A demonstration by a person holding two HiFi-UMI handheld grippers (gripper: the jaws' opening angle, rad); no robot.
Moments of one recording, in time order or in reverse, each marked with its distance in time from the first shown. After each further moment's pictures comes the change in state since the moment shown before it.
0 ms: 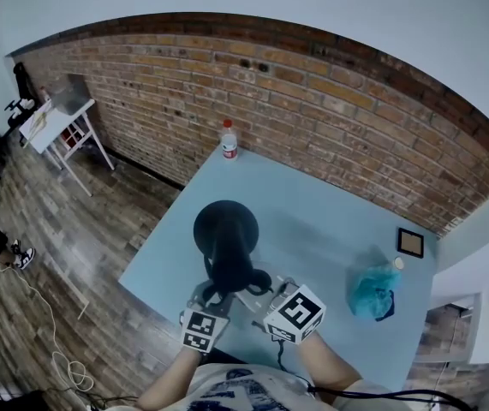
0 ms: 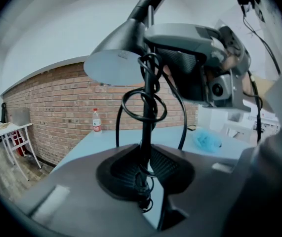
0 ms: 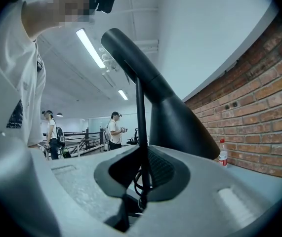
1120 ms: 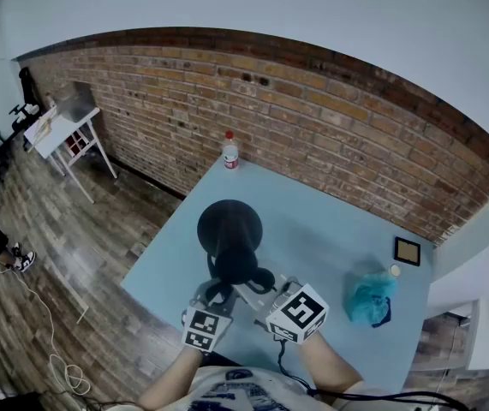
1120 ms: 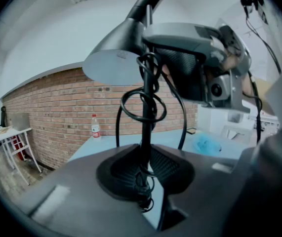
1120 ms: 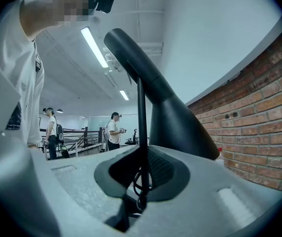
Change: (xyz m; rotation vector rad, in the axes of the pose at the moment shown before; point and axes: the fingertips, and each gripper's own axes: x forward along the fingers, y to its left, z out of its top) left arm -0.004 -0.007 0.031 0.018 -0.026 -0.003; right arm -0.009 0.002 0.030 -0.057 -0.008 -0.017
